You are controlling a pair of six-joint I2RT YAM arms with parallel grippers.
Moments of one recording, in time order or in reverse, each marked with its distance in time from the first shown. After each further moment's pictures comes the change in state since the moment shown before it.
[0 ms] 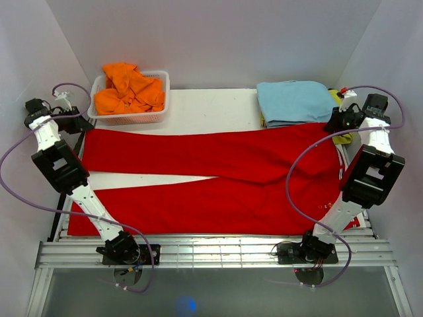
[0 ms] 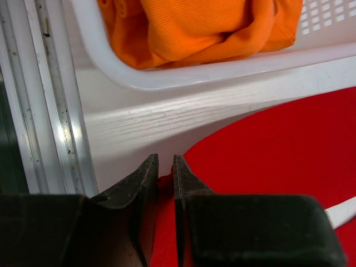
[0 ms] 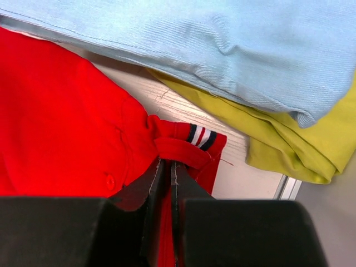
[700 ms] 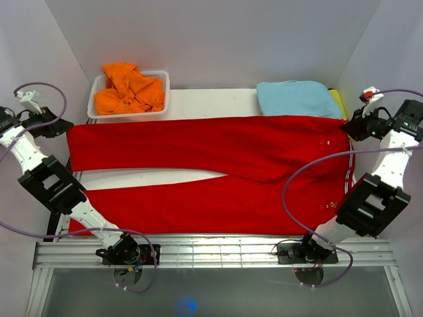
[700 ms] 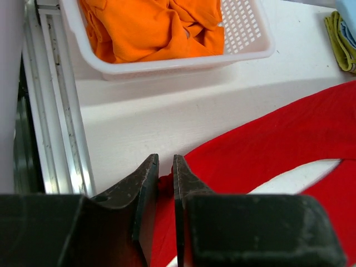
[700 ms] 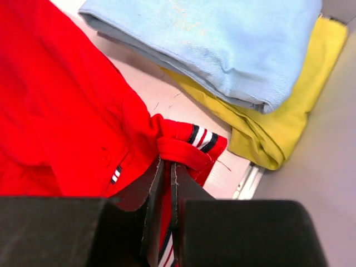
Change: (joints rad) left arm 0.161 -0.298 -0.174 -0.030 0.259 0.048; right arm -0.169 -0.256 -0.030 -0.186 -0.254 -0.257
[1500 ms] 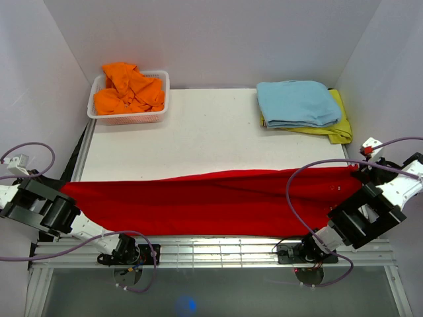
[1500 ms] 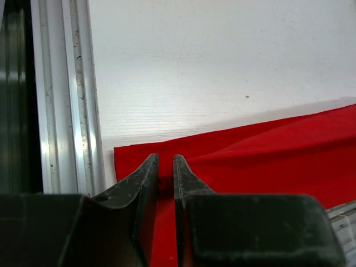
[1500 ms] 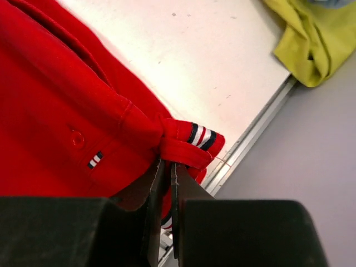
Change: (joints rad) left arm 0.492 -0.176 -0.444 -0.571 0.034 0.902; right arm -0.402 -0.218 -0.302 -0.612 0.003 -1.044
